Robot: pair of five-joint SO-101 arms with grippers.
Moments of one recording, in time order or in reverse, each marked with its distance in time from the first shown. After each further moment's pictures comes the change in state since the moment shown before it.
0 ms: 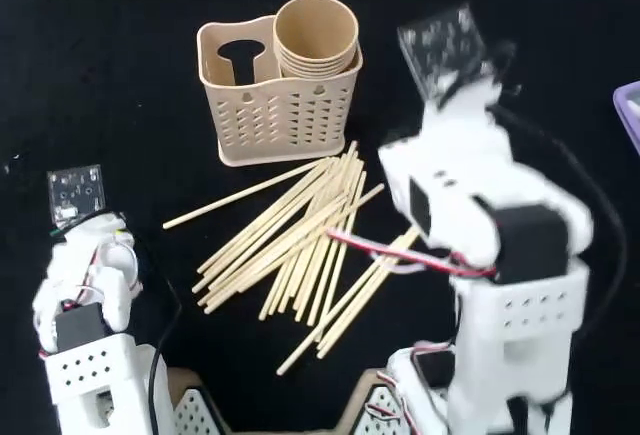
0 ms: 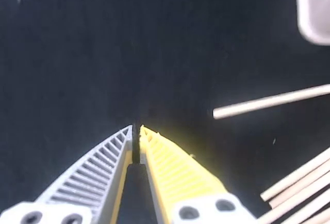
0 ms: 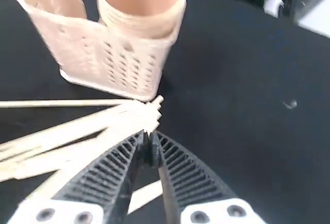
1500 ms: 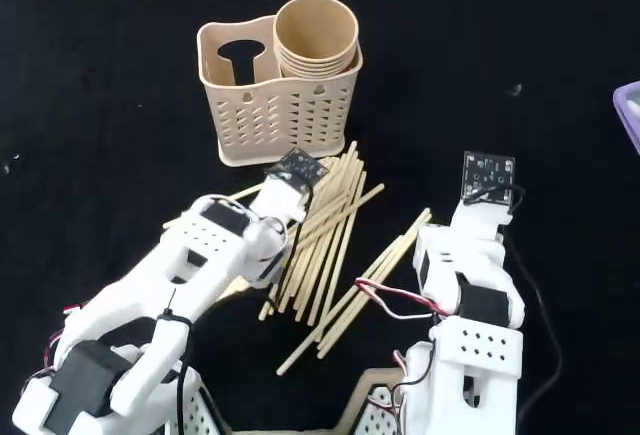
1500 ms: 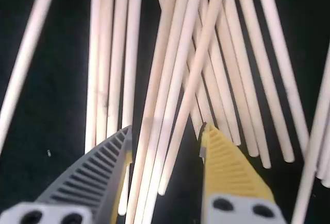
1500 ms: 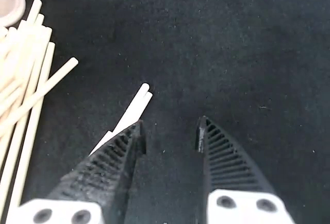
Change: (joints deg) left arm 47.8 61.8 -28.5 -1.8 -1.9; right arm 20.0 -26.6 71.1 -39.1 -10.0
